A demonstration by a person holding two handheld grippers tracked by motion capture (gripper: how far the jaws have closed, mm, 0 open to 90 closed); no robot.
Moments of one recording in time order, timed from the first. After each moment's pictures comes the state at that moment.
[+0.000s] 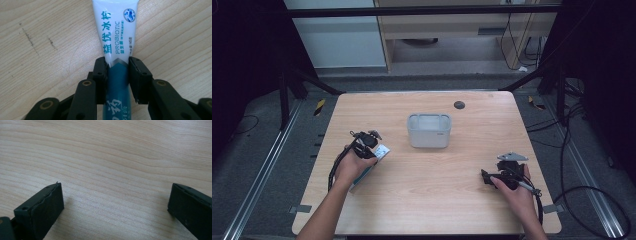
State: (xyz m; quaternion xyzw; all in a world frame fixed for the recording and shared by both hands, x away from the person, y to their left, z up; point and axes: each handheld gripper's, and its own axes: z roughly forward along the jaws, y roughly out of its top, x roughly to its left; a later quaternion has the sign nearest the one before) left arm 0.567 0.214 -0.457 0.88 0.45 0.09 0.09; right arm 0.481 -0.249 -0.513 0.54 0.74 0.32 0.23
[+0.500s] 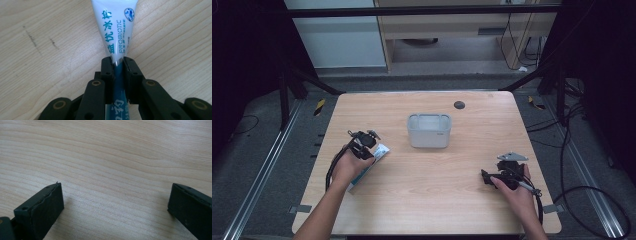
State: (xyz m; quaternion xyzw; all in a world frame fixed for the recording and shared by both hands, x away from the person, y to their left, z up) left arm 0.560 0.220 -0.445 0.89 0.44 0.09 0.11; right arm 0.481 -0.249 -0.513 0.54 0.74 0.32 0.23
